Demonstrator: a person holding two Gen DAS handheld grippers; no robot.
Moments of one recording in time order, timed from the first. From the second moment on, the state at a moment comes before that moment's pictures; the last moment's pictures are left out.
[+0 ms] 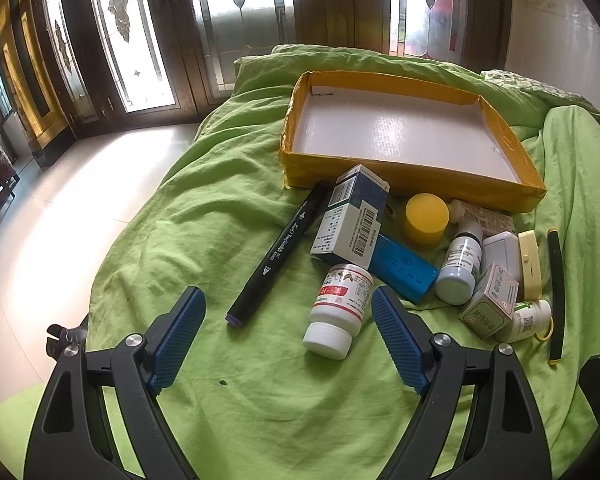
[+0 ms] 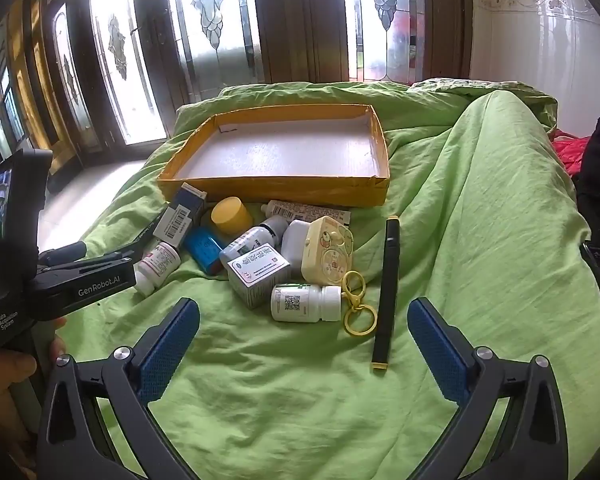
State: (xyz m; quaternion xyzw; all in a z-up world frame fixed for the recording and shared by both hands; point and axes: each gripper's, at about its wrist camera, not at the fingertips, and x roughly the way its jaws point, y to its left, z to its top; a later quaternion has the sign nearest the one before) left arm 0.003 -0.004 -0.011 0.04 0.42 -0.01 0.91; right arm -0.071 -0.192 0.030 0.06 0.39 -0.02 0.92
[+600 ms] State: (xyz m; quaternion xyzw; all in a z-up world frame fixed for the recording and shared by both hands) left arm 0.004 -0.004 -0.011 0.04 0.42 -0.01 0.91; right arm -0.071 -0.184 0.025 0.06 0.39 -0.01 0.92
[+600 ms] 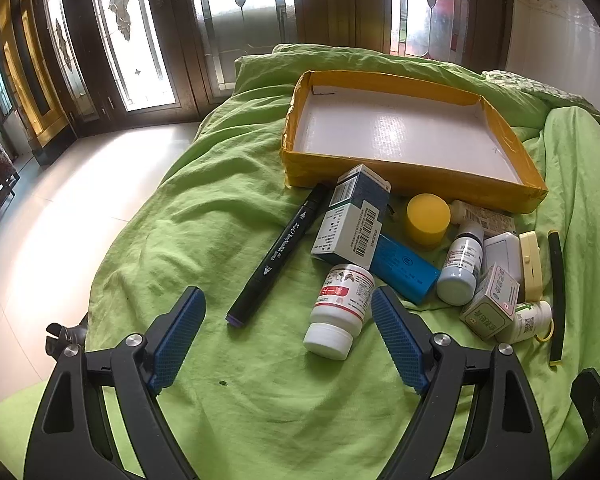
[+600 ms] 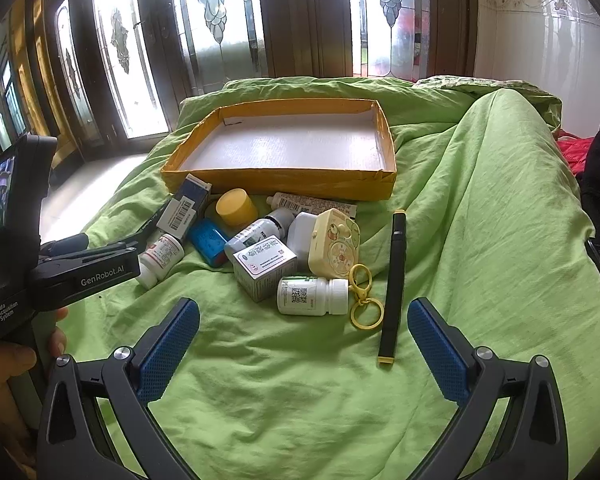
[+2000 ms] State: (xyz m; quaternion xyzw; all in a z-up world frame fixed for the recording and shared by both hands) left arm 0.073 0.012 -0.025 0.09 0.50 -0.08 0.86; right arm -0.061 -0.194 0.017 0.09 0.43 0.01 0.90
